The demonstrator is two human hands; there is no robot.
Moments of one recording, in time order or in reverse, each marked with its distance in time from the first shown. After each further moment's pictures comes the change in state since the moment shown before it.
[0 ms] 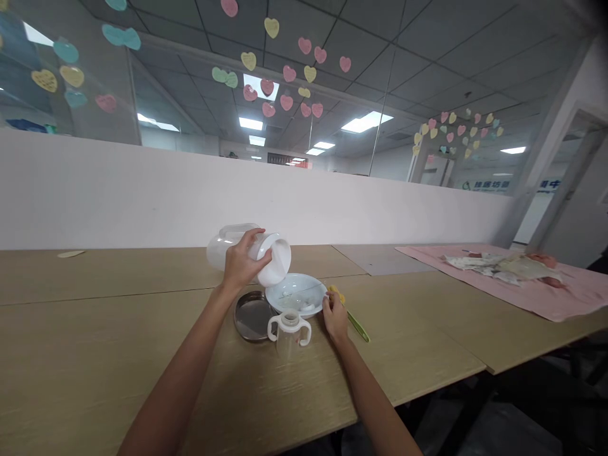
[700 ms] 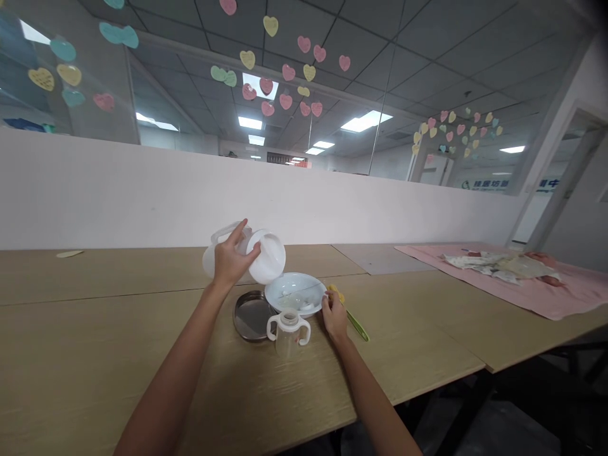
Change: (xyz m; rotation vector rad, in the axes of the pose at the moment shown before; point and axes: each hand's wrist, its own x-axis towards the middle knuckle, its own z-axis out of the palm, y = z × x) left_hand 0.005 -0.015 -0.005 -0.015 0.100 -0.080; right_hand 0.002 0.004 0.002 -0.012 0.014 -0.029
